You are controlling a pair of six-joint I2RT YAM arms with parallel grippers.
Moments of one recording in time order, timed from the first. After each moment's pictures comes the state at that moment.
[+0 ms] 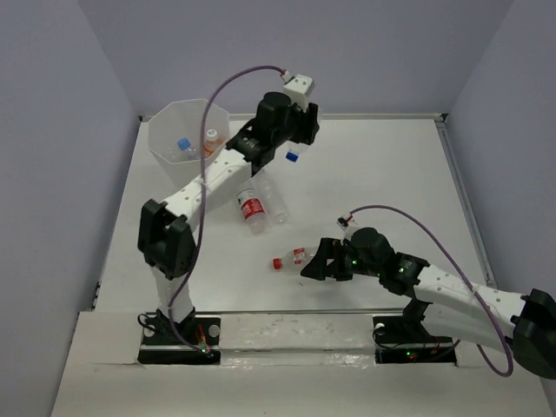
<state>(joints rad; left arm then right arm) -0.65 1.91 1.78 -0.20 0.00 -0.14 0.87 0.91 0.42 -0.08 -0.19 0.90</state>
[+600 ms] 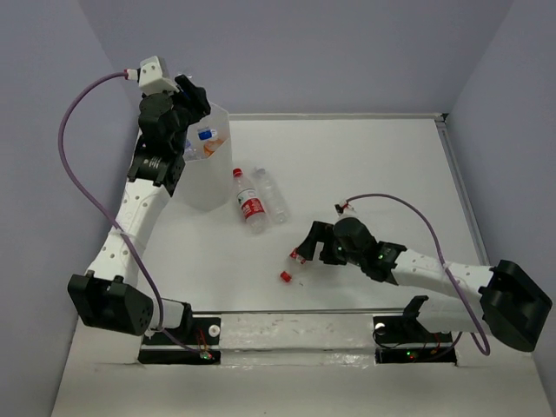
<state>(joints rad) -0.23 1.34 1.42 -0.04 -0.21 -0.39 0.88 1.16 0.50 0.02 0.08 0.93</state>
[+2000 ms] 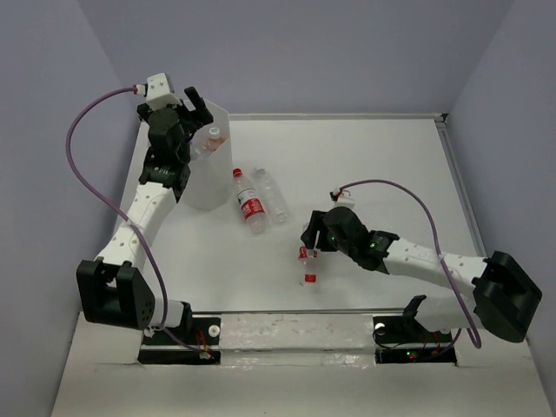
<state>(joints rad) -0.18 1.38 1.21 0.21 -0.32 -0.26 0.88 1.29 0.67 -0.08 0.28 0.78</state>
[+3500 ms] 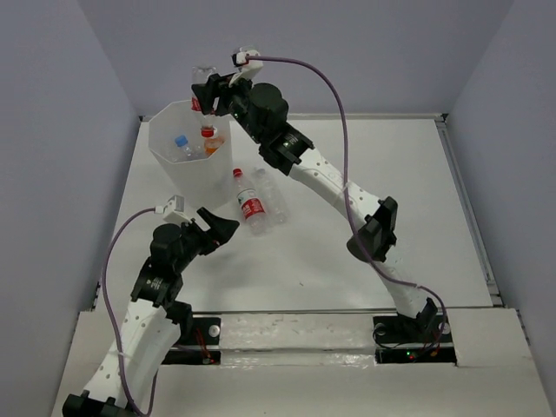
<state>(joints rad) -0.24 0.48 0.35 -0.22 0.21 -0.83 0.88 2.29 2.55 0.00 0.18 0.22</state>
